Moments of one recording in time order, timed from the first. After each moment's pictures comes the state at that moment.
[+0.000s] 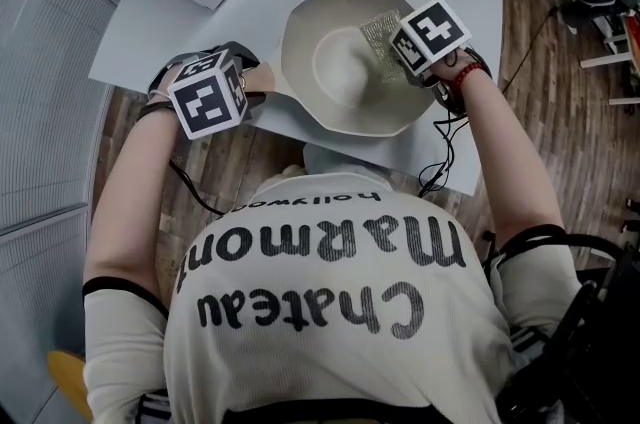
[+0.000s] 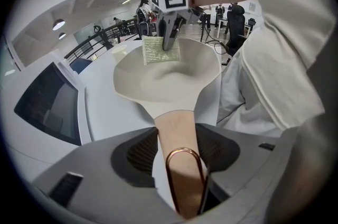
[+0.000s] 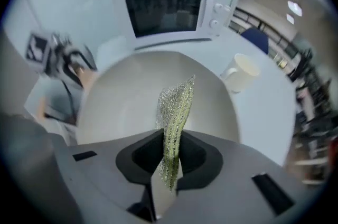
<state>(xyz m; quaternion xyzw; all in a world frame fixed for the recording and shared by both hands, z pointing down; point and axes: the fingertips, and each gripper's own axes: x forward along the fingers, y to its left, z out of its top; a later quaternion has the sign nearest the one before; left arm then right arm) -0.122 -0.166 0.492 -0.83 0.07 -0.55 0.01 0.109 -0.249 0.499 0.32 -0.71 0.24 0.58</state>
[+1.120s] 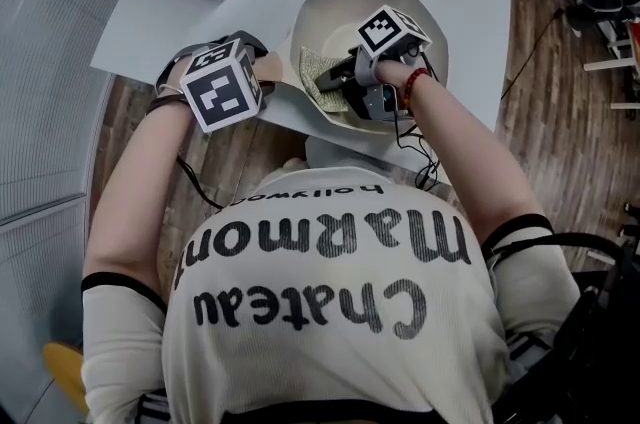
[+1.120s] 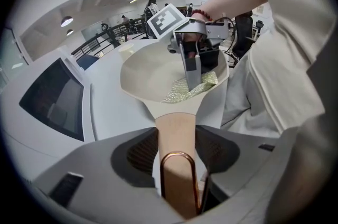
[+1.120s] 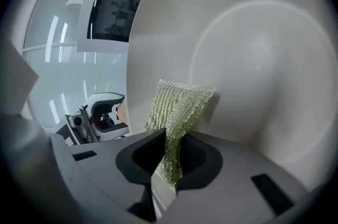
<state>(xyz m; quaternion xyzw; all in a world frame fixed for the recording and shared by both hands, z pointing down) -0.122 -0.179 0.495 -0.83 0.10 -0.54 -0.01 -0.049 -0.164 0.535 0.13 -0.61 0.71 0.32</state>
